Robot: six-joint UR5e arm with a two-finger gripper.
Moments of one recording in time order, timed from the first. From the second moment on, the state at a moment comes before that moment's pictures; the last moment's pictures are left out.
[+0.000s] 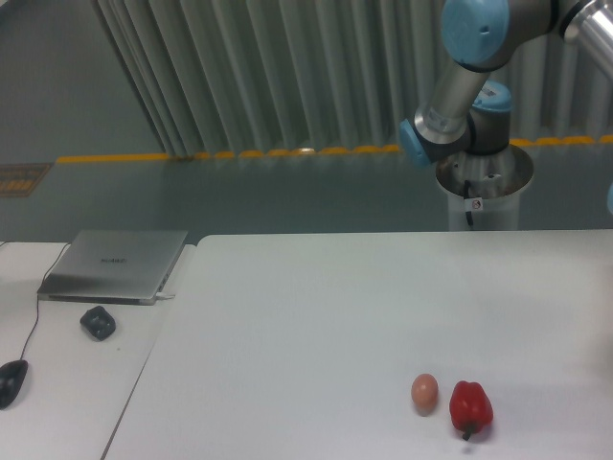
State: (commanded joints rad) arm 2.69 -2.14 -1.40 -0.96 1.74 2.08
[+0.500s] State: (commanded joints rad) arm 2.68 -2.15 -1.40 -0.96 1.74 2.07
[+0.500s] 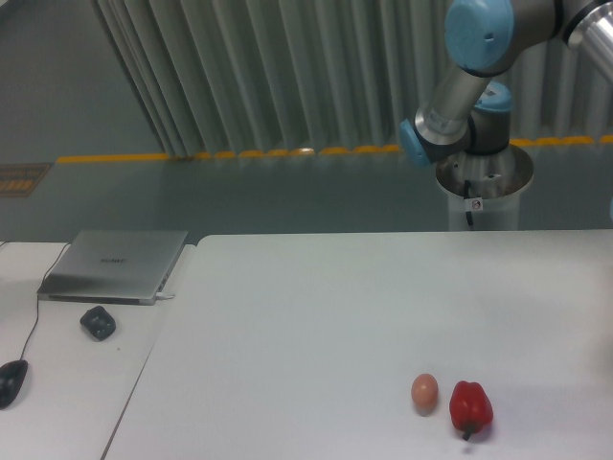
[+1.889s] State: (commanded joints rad) arm 2.57 -1.94 -1.39 -1.35 1.41 1.63
